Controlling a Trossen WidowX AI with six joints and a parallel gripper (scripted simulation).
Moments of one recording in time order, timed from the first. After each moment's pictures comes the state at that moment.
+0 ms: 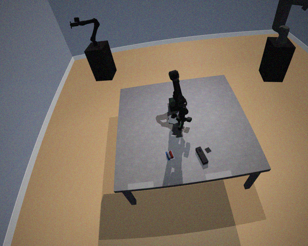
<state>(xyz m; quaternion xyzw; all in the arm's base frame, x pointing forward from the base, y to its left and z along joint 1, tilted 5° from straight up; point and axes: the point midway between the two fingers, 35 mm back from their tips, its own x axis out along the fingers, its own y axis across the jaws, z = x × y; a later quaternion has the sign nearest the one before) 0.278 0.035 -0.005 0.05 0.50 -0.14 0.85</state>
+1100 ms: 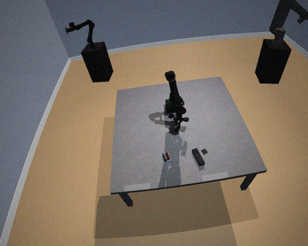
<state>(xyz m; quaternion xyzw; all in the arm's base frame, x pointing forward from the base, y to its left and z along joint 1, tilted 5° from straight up) 0.259 0.040 -0.010 0.05 0.47 -0.14 0.87</state>
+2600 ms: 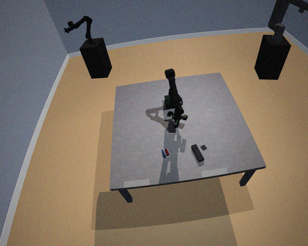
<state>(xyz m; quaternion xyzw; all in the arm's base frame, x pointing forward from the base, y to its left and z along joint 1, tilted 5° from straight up) 0.268 0.038 -0.016 0.06 0.57 -0.14 0.81</state>
